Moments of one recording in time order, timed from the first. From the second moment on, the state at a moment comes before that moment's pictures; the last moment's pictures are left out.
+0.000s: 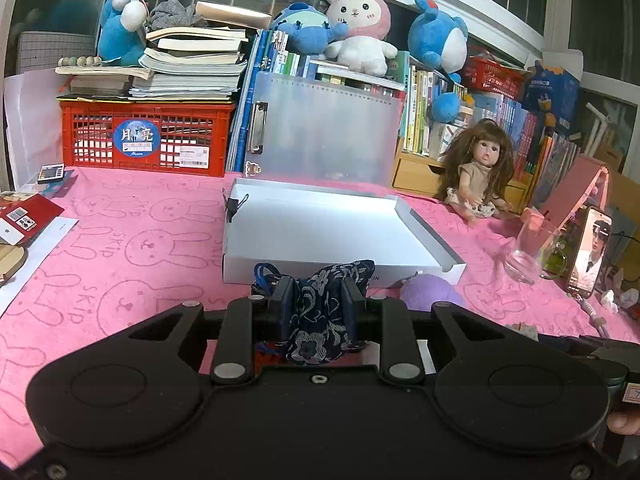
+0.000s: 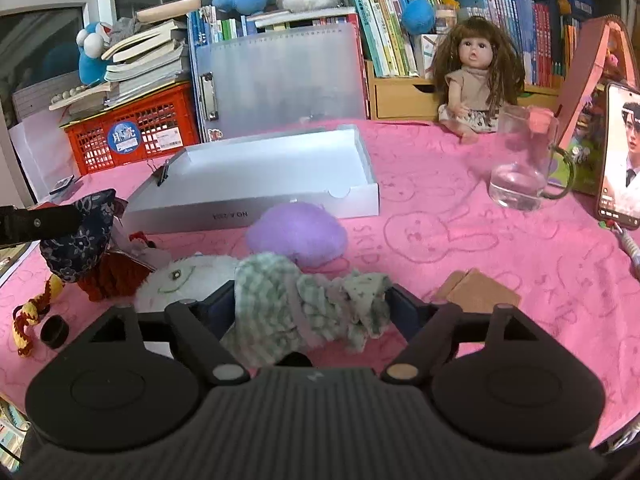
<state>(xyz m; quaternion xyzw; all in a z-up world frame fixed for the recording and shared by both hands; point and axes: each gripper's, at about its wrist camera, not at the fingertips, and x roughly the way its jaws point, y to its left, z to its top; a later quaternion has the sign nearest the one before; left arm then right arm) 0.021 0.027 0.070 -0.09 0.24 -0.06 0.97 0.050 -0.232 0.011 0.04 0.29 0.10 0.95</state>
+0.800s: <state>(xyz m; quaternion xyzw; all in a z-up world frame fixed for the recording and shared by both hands) 0.044 0.039 0.077 -0.11 0.25 -0.06 0.96 0.065 -0.245 0.046 0.06 0.26 0.10 0.96</state>
